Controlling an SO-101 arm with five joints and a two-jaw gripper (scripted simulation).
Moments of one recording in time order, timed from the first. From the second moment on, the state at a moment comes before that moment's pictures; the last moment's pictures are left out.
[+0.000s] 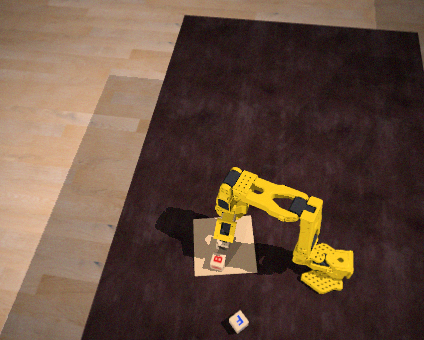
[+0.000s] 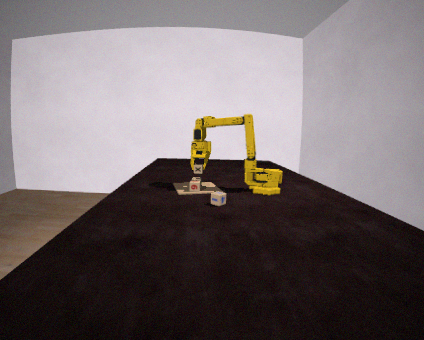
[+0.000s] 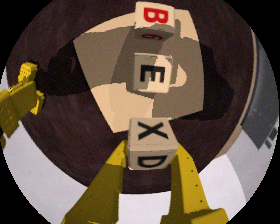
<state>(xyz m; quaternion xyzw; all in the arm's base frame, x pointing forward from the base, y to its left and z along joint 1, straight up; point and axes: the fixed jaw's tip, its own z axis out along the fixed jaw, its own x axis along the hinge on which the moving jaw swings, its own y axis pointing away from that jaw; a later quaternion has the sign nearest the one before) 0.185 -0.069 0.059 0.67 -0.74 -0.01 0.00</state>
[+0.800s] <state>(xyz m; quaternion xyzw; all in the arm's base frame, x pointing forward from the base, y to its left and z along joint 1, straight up) 0.186 -0.069 0.059 0.67 -0.74 0.00 0.00</state>
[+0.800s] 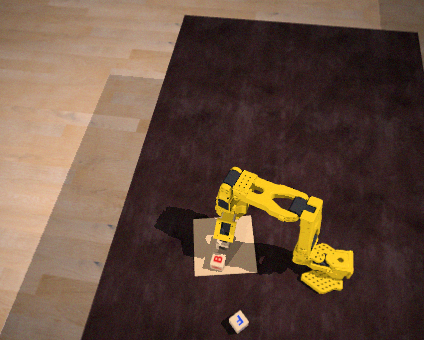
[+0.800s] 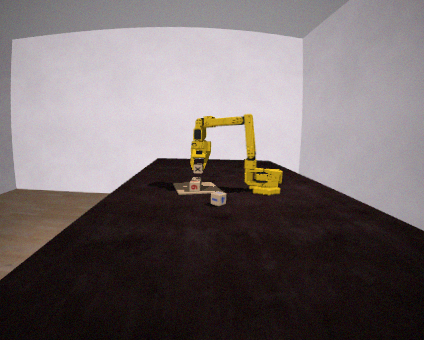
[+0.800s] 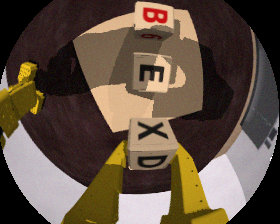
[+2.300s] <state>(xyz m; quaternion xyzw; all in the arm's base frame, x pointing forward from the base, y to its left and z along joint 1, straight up) 0.188 -0.072 0.054 0.67 -0.74 0.00 0.00</state>
